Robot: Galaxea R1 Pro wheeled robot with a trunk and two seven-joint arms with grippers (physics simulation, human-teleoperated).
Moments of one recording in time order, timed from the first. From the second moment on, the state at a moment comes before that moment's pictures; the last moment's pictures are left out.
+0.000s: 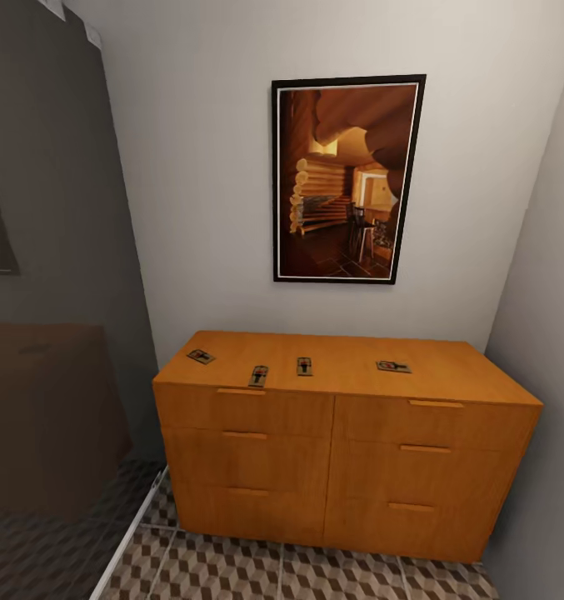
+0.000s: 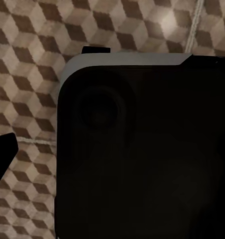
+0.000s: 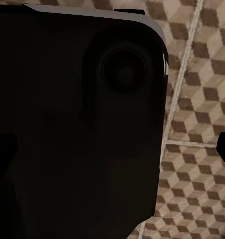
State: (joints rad) left arm 0.00 -0.01 0.01 -0.03 0.06 -0.08 0.00; right arm 0.00 0.00 0.01 0.00 0.01 0.00 0.00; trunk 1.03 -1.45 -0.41
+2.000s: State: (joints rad) left arm 0.00 0.01 0.01 -0.66 0.05 0.24 0.03; right arm 0.00 -0.01 0.01 -0.51 0.01 0.22 -0.07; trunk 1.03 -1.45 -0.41
